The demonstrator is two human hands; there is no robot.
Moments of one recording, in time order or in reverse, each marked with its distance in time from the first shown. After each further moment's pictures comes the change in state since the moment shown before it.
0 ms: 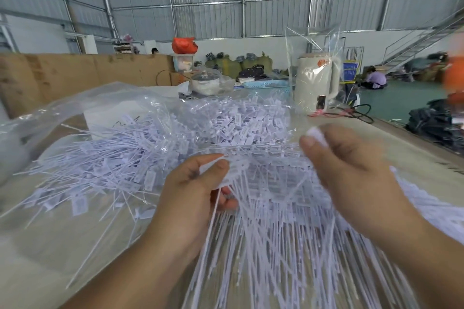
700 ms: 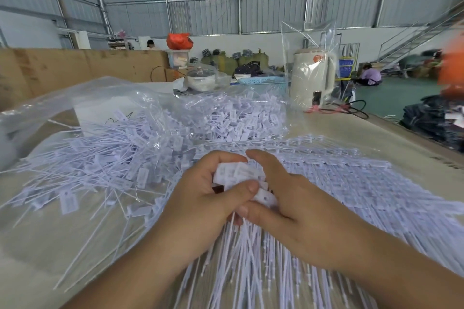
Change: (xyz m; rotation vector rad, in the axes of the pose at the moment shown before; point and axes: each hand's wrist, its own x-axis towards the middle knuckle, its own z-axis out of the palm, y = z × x) left_hand -0.005 -0.007 0.000 0.293 -0.330 0.169; right_hand -0.012 0.013 0.030 -0.374 -0.511 -0.128
